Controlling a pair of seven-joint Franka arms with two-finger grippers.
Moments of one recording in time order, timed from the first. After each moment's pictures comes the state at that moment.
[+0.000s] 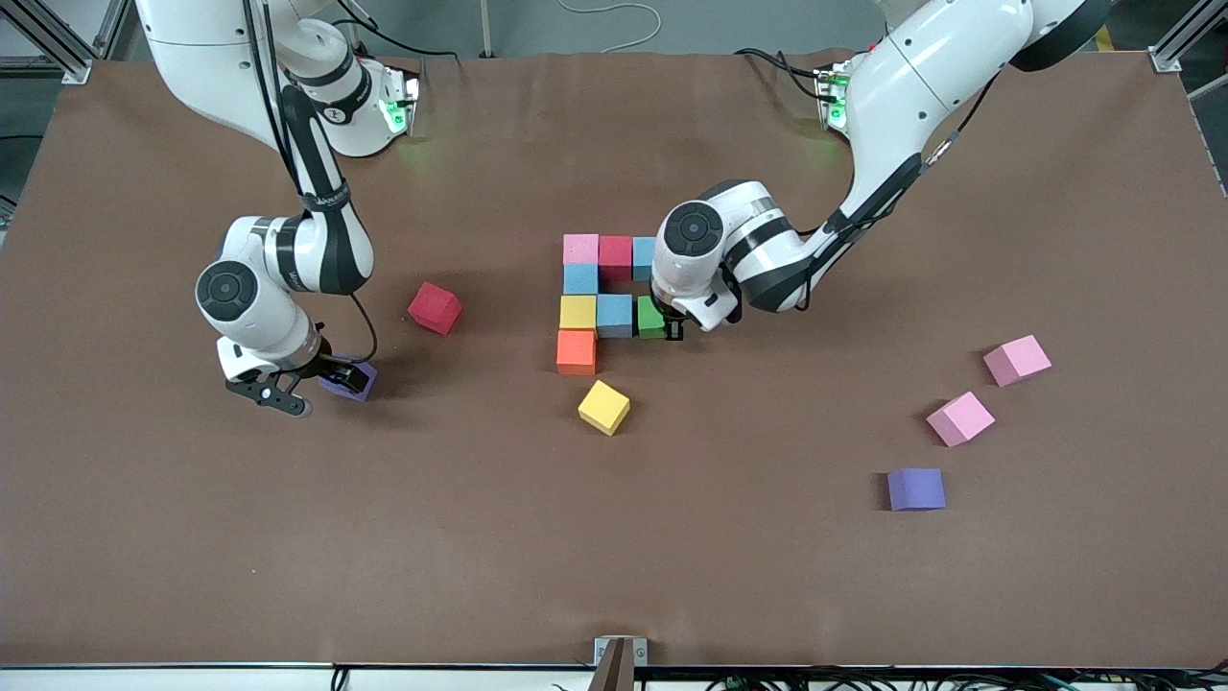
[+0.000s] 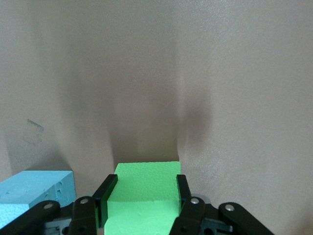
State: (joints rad) left arm -0.10 0.70 -0.71 -1.87 0.49 2.32 -2.59; right arm 0.65 0.42 -0.54 -2.18 0.21 2.54 0.33
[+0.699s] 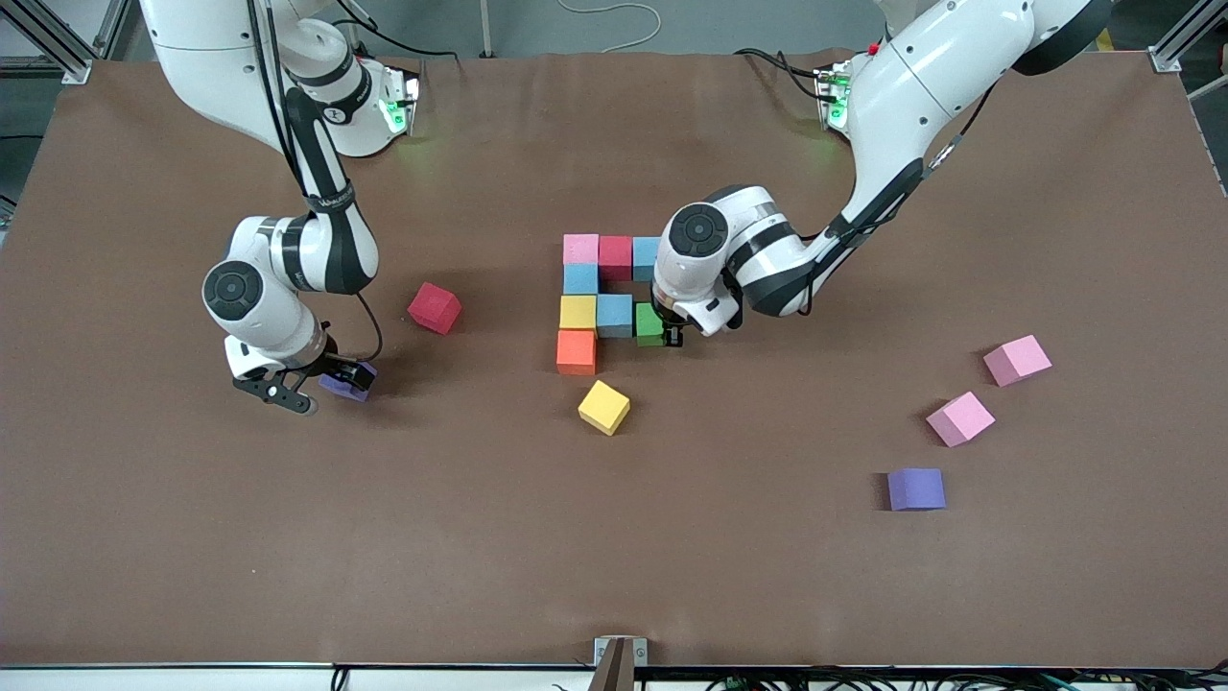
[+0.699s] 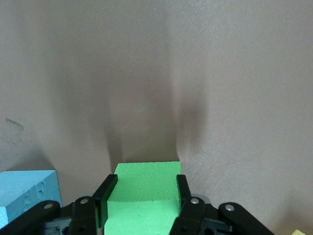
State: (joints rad) left arm -0.10 0.71 -0.71 -1.87 0.53 2.37 -2.59; right arm 0.65 0.43 -0.52 -2.20 0.24 2.55 0.33
